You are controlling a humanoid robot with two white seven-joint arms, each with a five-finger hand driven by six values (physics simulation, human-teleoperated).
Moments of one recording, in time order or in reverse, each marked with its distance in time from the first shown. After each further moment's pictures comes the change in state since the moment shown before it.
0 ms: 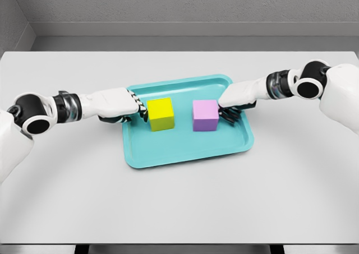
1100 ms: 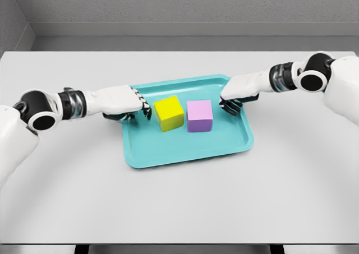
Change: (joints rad) left arm -0.040 -0.025 -0.016 0.046 -0.009 0.000 0.000; right arm -0.035 -0.015 0.001 -0.003 0.000 -0.001 0.000
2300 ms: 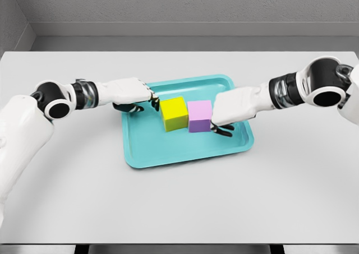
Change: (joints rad) left arm -0.071 -0.109 -0.004 0.162 -0.007 0.000 0.000; right arm -0.046 -0.189 0.079 -0.502 -0.014 0.000 0.000
